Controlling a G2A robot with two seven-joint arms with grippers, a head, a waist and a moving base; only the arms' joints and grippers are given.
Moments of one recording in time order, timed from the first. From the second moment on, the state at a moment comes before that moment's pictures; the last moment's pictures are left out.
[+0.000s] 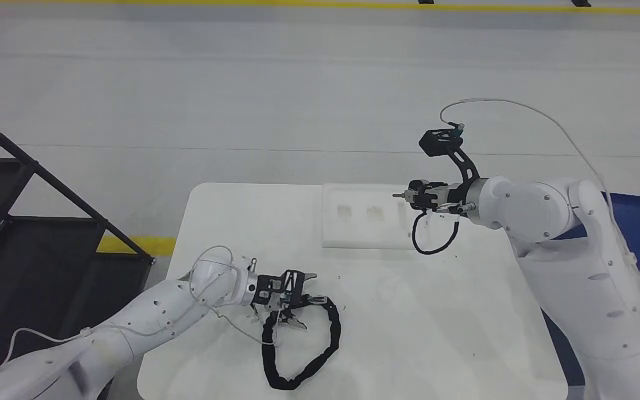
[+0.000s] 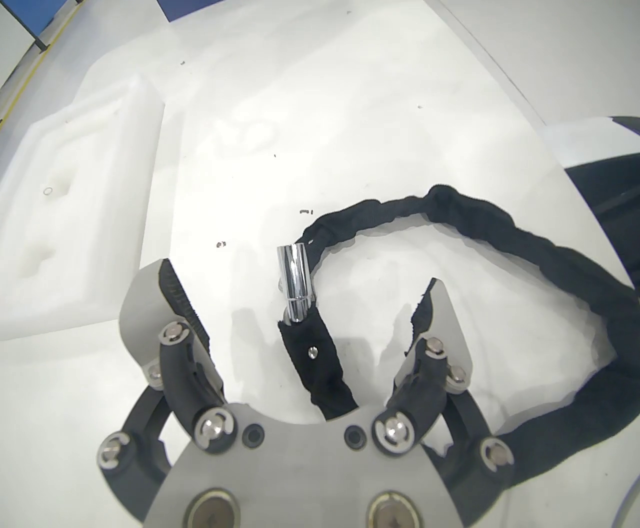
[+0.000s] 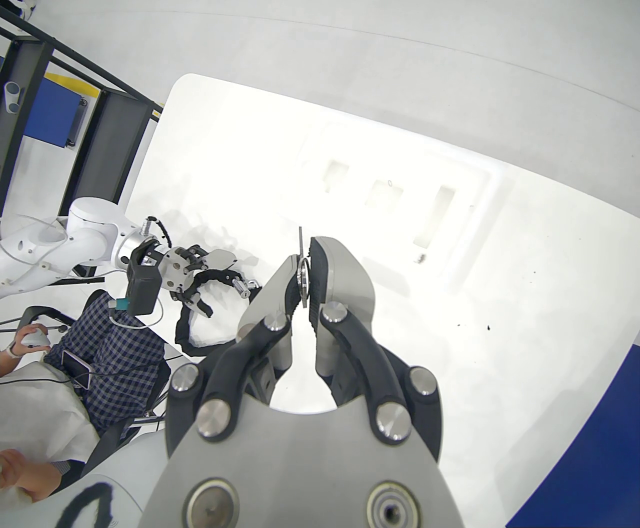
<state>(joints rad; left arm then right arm) 0.84 -0.82 -0.34 -1.26 1.58 -0.72 0.55 -0.87 -1.06 1.17 -1.81 -0.53 0.19 1.25</state>
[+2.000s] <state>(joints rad) 0.83 -0.94 -0.56 -1.24 1.39 -0.86 0.79 -0.90 -1.06 1.15 -1.78 -0.39 0.14 1.34</state>
